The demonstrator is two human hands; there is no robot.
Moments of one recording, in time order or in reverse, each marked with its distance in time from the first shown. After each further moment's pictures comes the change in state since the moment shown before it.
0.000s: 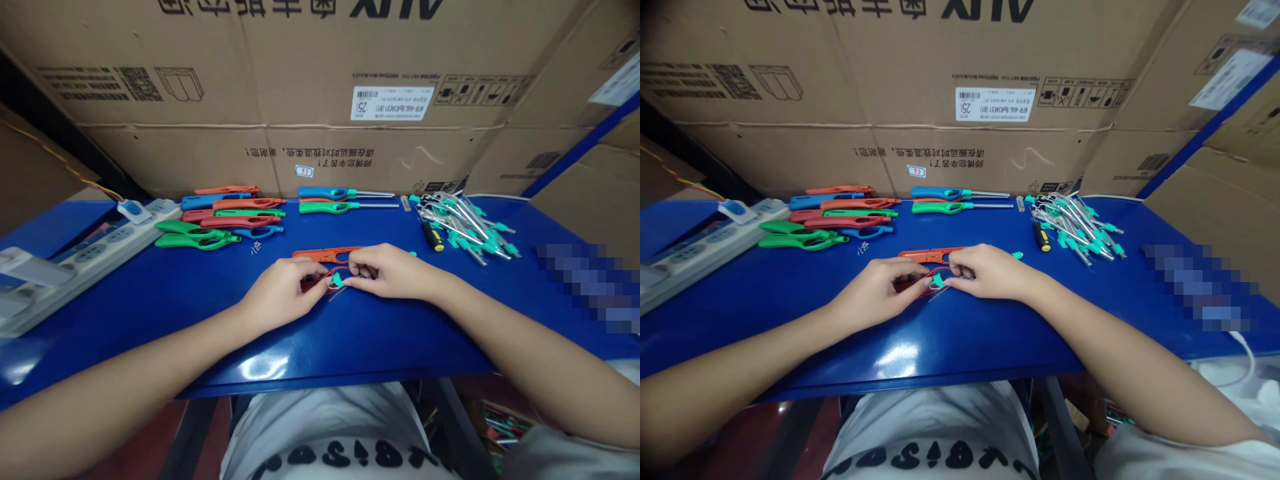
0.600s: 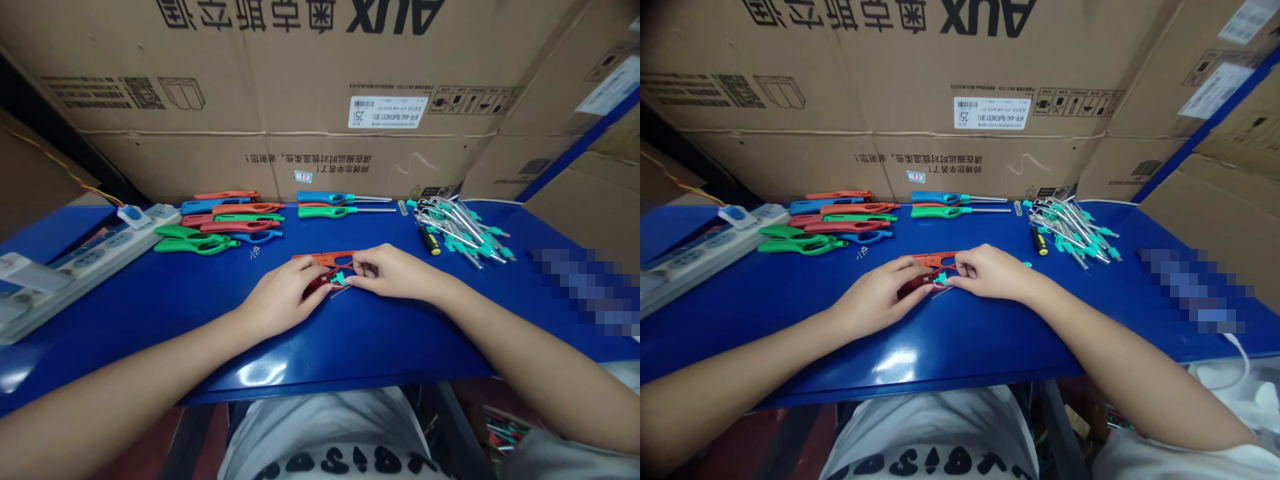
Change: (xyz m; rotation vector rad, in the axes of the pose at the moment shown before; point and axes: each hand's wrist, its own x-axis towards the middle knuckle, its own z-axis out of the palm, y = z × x) left_hand -0.002 -0.002 0.000 0.243 -0.021 0.086; right_hand -0.001 0.005 -0.002 -0.024 0.000 0.137
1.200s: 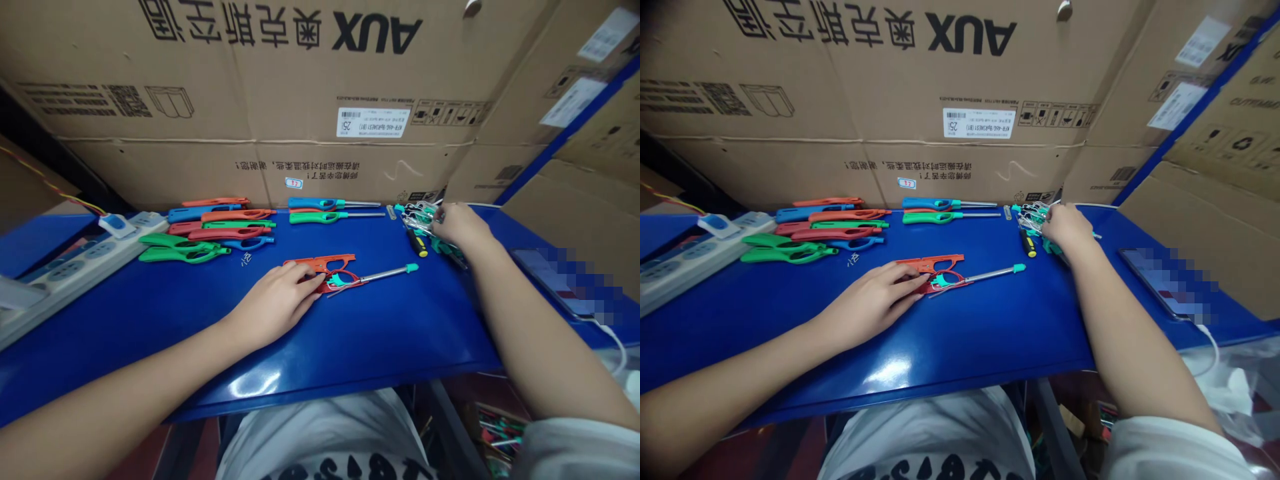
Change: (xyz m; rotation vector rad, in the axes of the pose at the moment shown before) left_hand 0.000 -0.006 -0.001 0.188 -0.038 0.192; right_hand -0.034 0.108 -0.090 -0.557 0.316 0.996
